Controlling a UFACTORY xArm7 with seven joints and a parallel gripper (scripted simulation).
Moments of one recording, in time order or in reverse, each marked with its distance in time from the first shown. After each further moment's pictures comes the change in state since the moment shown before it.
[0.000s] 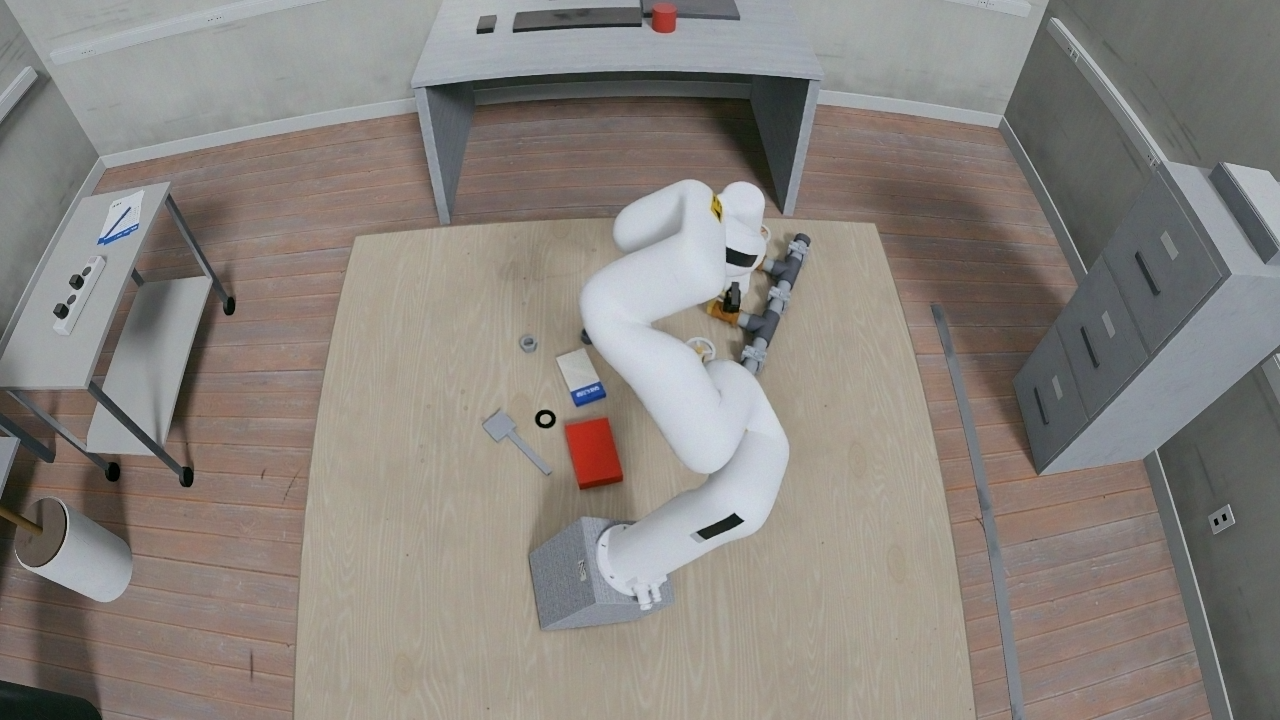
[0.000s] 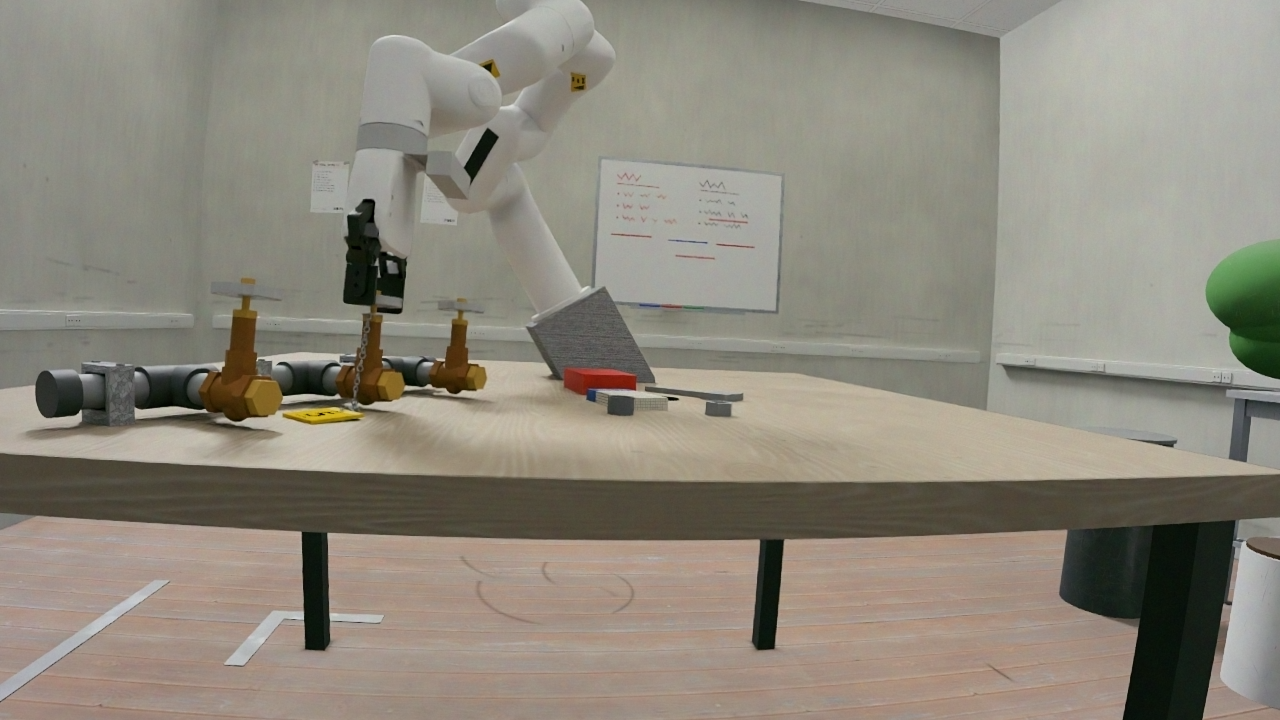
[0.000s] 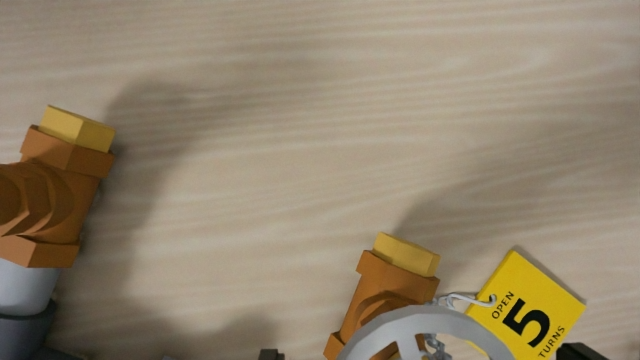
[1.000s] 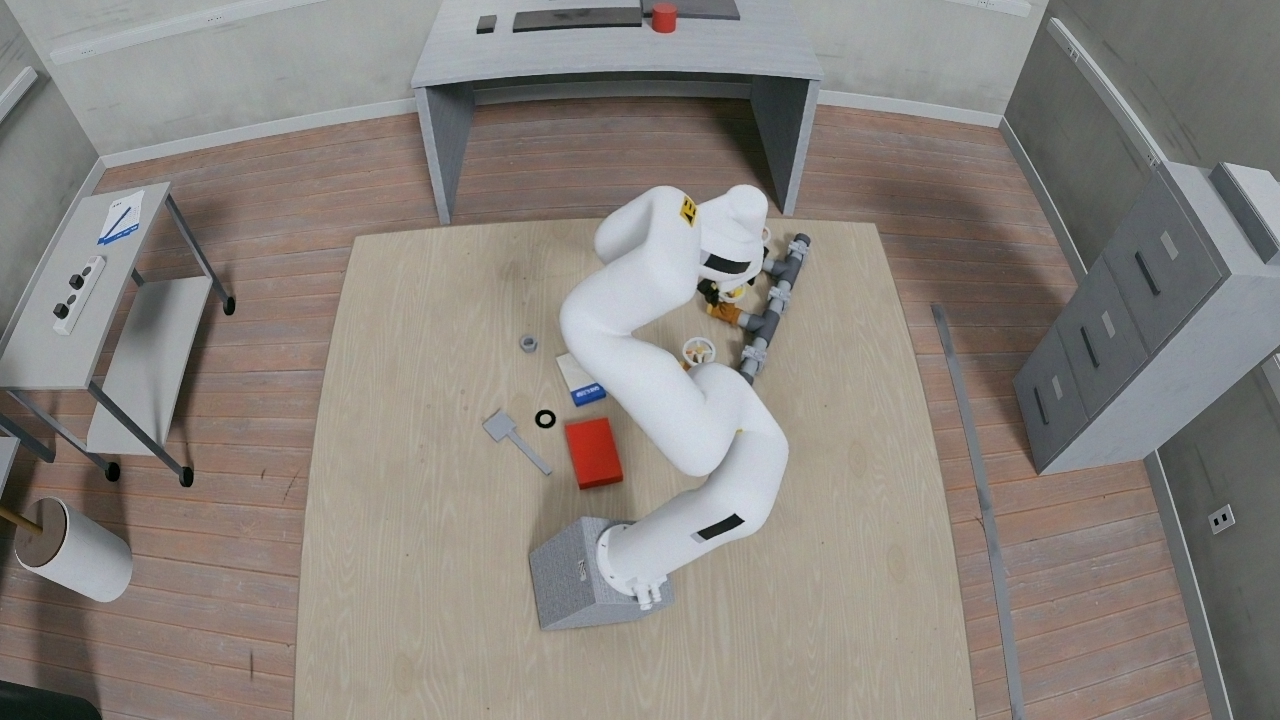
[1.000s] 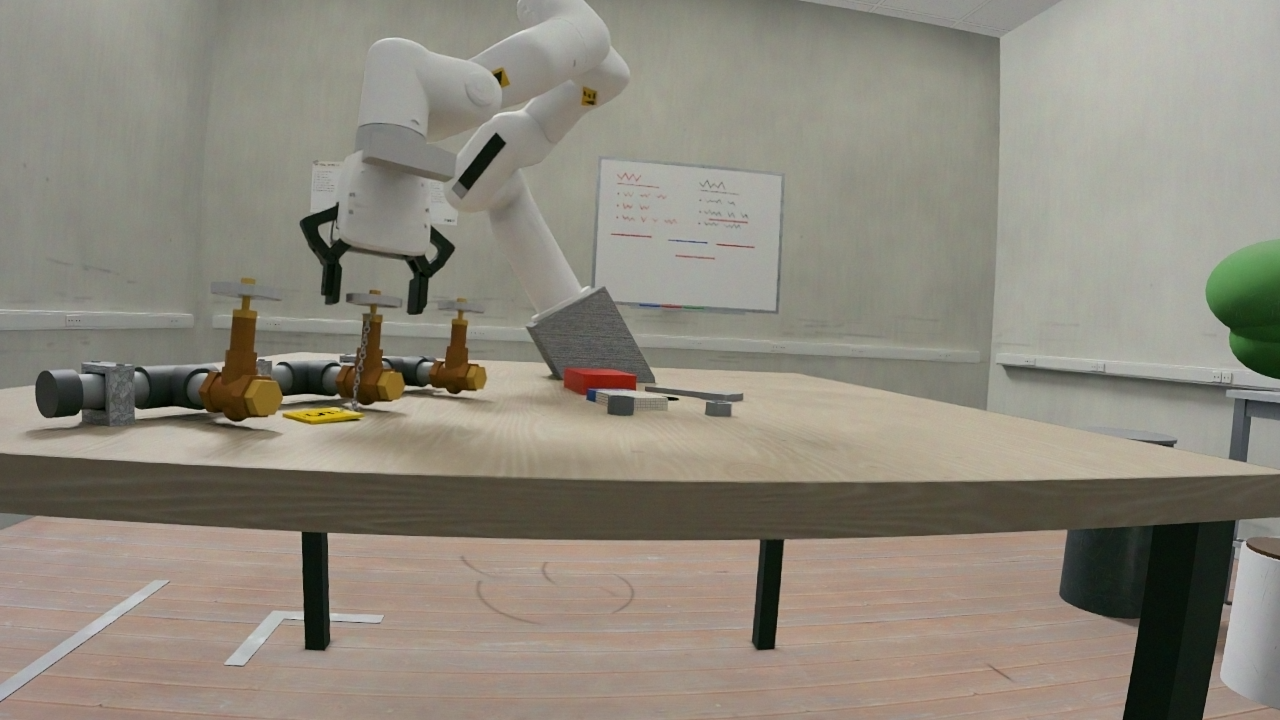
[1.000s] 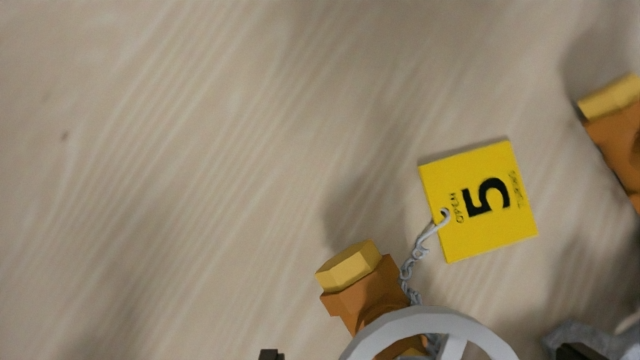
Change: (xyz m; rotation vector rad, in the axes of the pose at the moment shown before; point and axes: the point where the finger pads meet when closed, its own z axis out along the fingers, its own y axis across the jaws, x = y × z) arm 0.000 0.000 0.000 -0.015 0.030 0.939
